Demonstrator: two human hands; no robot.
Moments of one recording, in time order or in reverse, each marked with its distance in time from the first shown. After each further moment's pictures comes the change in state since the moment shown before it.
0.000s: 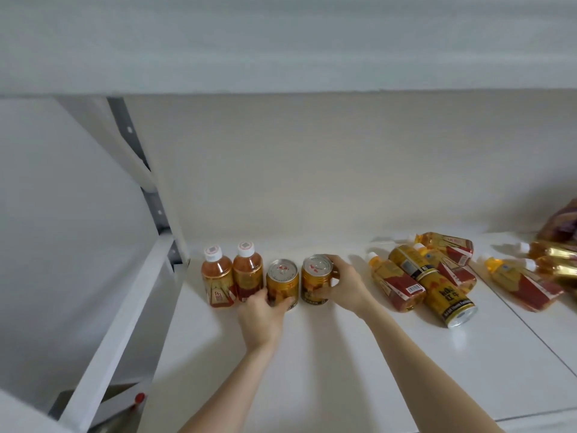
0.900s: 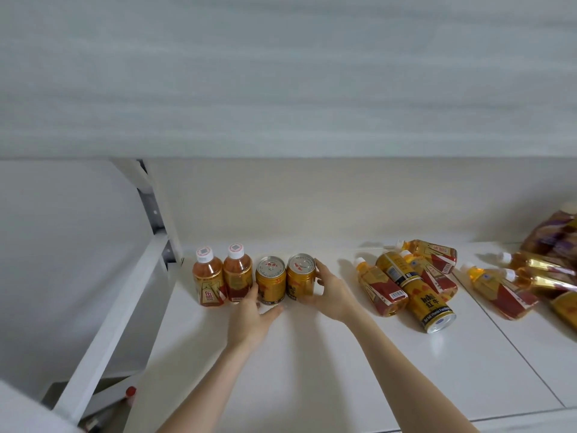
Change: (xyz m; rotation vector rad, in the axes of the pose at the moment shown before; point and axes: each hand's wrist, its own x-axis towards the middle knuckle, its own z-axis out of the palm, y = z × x) left_hand 0.000 0.003 -0.015 0.010 -0.320 -0.005; right_hand -0.015 -0.016 -0.005 -0.171 -0.119 0.040
